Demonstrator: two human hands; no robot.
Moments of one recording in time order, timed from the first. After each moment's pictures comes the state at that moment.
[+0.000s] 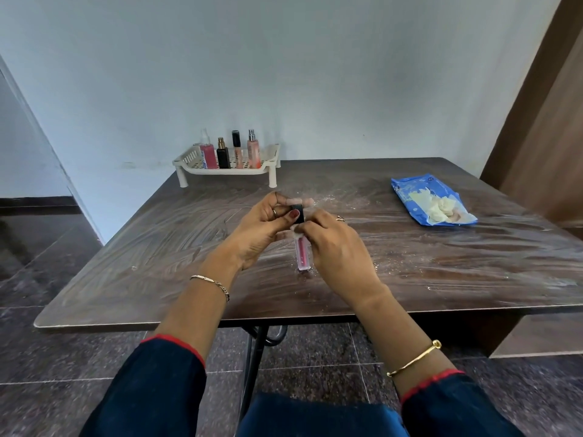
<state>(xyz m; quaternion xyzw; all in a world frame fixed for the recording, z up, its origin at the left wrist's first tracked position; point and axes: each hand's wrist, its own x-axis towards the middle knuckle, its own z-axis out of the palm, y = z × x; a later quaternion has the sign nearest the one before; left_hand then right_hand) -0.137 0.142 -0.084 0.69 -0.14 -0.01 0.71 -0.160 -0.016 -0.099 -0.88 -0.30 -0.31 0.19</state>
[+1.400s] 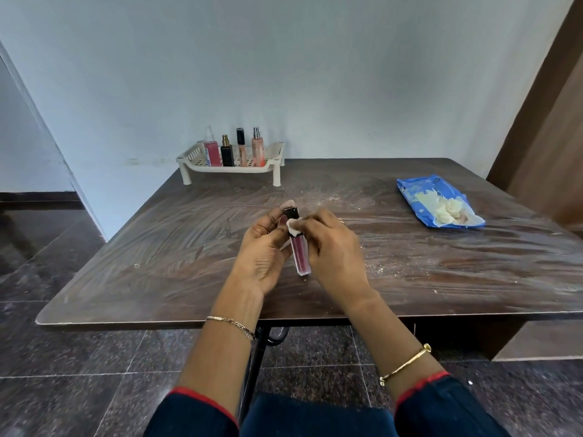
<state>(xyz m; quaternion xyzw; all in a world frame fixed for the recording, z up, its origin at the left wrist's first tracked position) -0.155 0.126 -0.109 0.46 -0.04 0.03 0.89 -0.160 -0.002 -0.105 -0.84 -0.28 -0.33 0.32</state>
